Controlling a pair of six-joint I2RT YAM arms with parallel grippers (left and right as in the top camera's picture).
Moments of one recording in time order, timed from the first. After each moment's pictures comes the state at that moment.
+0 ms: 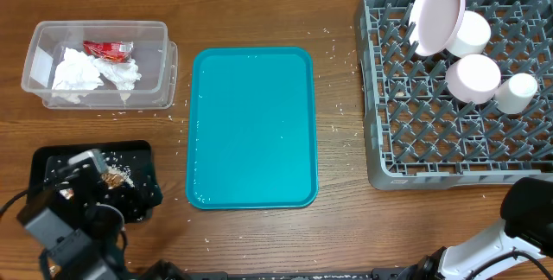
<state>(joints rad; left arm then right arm) 0.71 0.61 0.71 -0.93 0.52 0.09 -0.55 1.90 2.30 -1.35 0.04 0.62</state>
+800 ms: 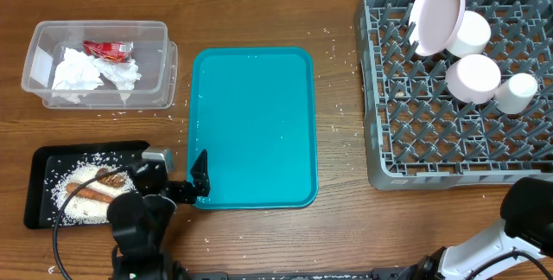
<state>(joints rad) 0.16 0.36 0.13 -0.06 0.34 -0.10 -0.55 1.90 2.30 -1.35 0.04 0.62</state>
